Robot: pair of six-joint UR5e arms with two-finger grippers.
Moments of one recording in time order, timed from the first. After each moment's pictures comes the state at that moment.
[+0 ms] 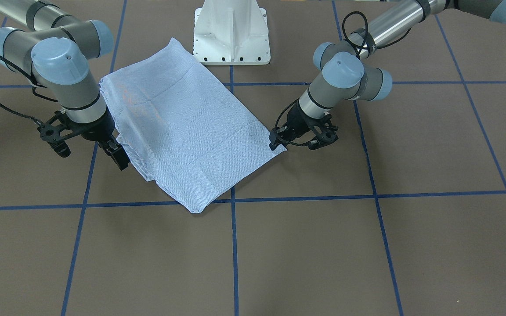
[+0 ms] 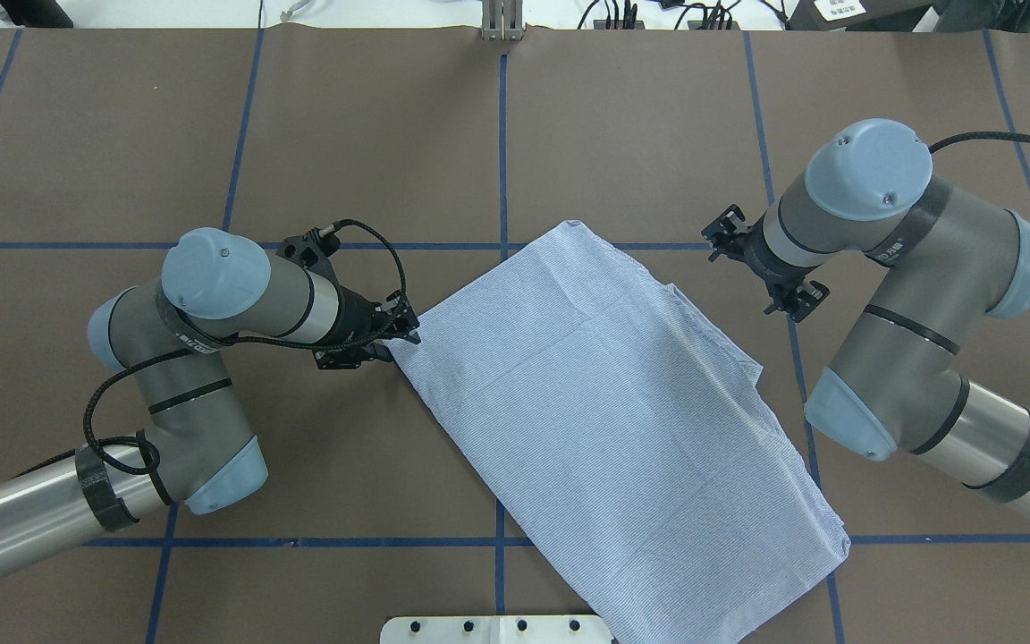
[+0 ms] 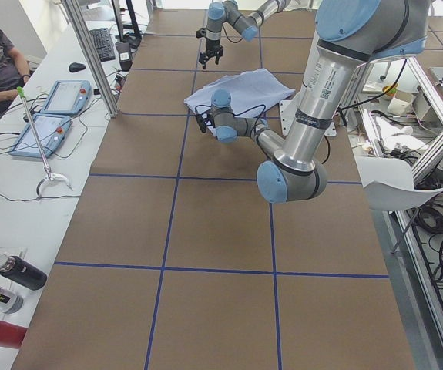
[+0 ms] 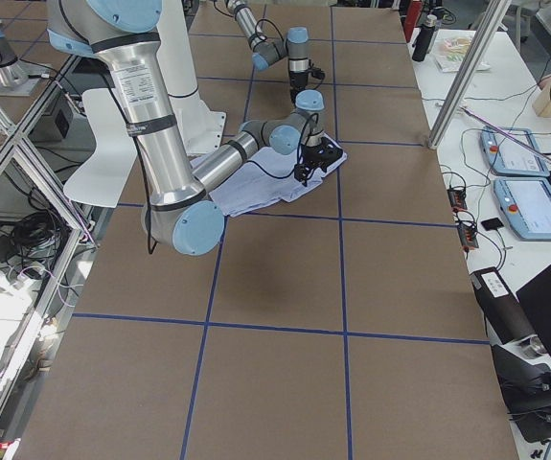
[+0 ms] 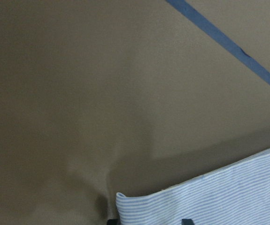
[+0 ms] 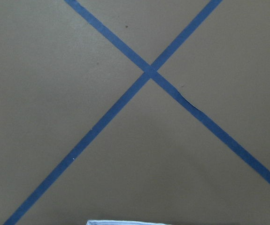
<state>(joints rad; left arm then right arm) -0.56 -2.06 -1.51 -2.29 -1.97 -1.78 0.73 -1.21 1.79 -1.48 1.92 1.85</state>
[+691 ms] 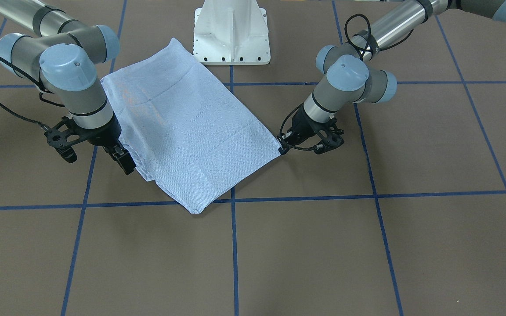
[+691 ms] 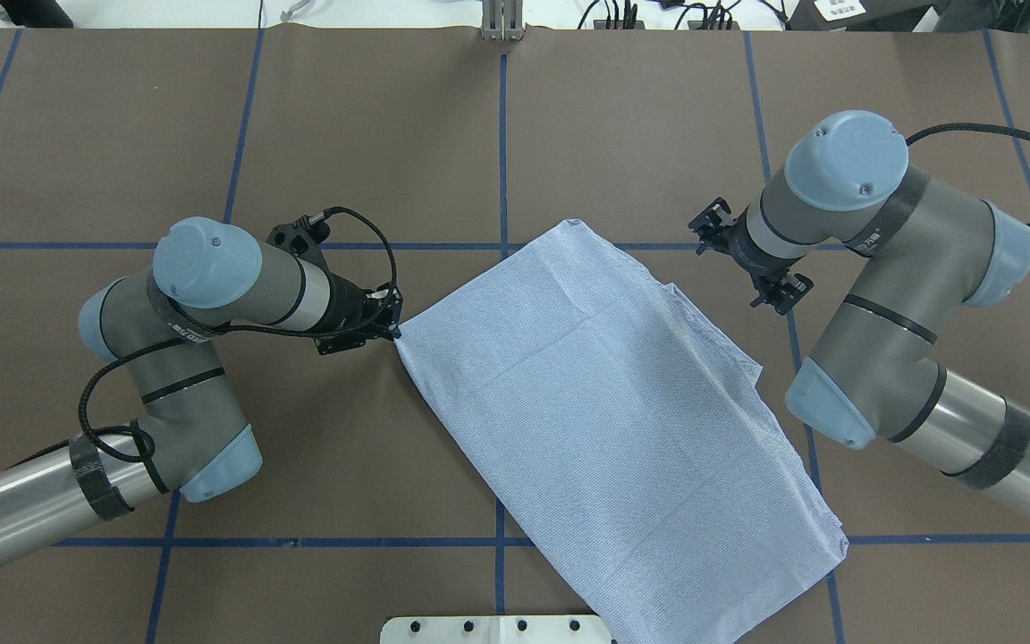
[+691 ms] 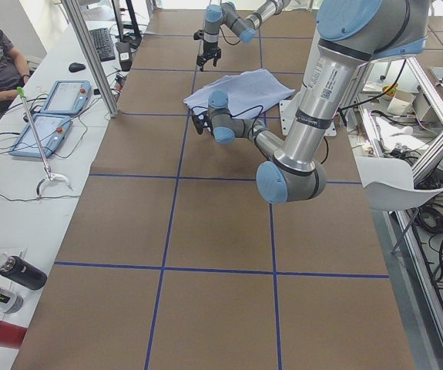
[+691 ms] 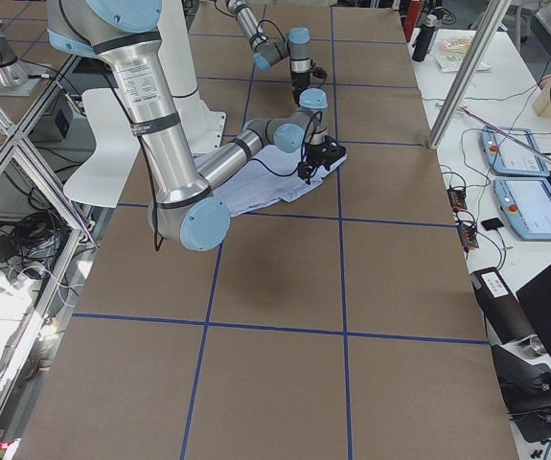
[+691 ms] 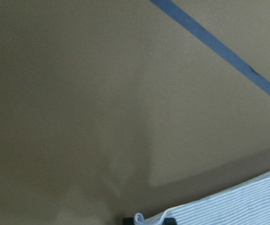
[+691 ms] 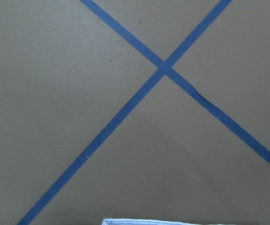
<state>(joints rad) -0.59 -2.06 -1.50 -2.29 -1.95 -1.75 0.73 -1.17 1.76 -1.48 1.92 1.86</state>
